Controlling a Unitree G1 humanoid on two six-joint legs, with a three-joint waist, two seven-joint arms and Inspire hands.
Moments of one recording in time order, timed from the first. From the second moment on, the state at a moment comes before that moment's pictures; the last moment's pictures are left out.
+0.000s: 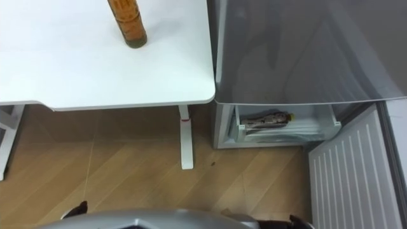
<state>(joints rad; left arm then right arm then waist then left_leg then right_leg) 0.17 0.20 0.06 1.12 0.00 0.03 0.06 0.12 -0.23 -0.06 1.30 0.22 0.01 0.01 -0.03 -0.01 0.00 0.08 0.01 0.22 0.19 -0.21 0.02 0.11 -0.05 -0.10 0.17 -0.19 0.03</state>
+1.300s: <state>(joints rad) 0.16 0.18 0.45 0.89 -0.77 -0.02 0.40 0.16 -0.23 -0.12 1.28 0.18 0.05 0.00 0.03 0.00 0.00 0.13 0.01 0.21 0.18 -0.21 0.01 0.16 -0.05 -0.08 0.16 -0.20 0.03</state>
